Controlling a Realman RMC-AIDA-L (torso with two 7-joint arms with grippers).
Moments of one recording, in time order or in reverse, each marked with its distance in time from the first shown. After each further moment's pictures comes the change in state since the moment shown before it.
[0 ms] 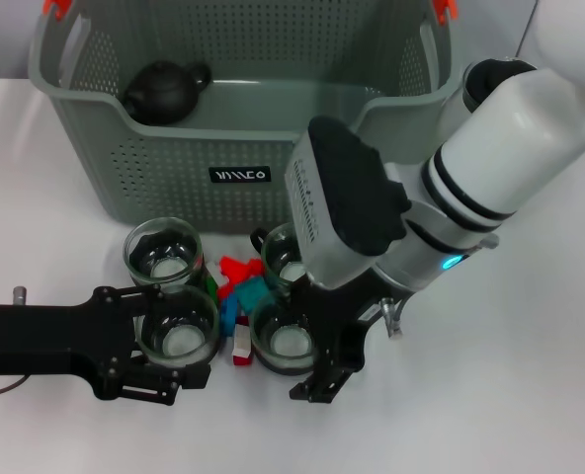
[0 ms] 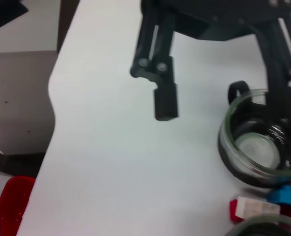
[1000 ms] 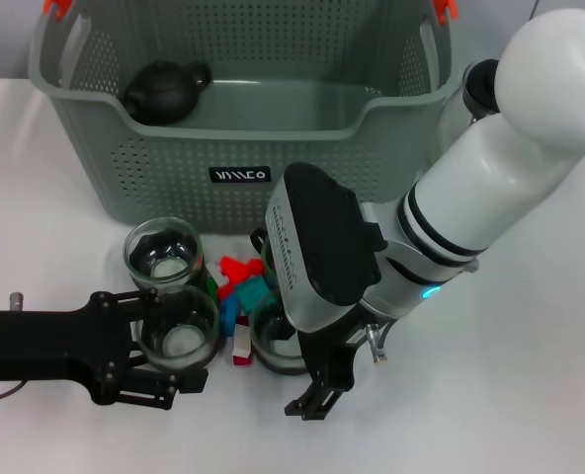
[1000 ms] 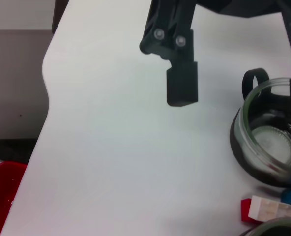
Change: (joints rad) left arm 0.012 -0.001 -0.001 0.000 0.000 -0.001 0.000; right arm -0.011 0.003 -0.154 0.014 0.030 0.120 0.025
